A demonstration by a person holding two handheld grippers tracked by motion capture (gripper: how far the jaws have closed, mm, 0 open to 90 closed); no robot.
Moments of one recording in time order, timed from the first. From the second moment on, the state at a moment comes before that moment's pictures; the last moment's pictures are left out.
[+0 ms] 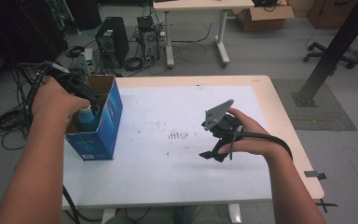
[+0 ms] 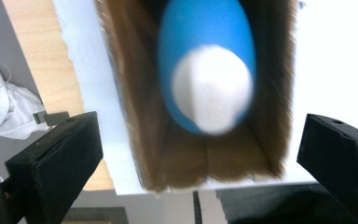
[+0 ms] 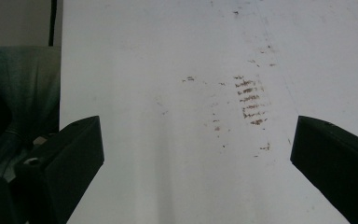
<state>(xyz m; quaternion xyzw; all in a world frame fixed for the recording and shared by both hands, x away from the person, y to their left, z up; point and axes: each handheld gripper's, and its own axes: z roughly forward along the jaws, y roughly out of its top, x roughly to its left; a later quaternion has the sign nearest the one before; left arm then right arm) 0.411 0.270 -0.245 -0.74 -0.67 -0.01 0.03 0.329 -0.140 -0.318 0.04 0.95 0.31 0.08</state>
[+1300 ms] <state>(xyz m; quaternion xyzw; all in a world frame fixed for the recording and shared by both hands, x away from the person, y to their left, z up) 0.376 0.139 -0.172 -0.95 -0.30 0.02 -0.02 0.342 -0.154 -0.252 0.02 0.97 0.22 0.10</state>
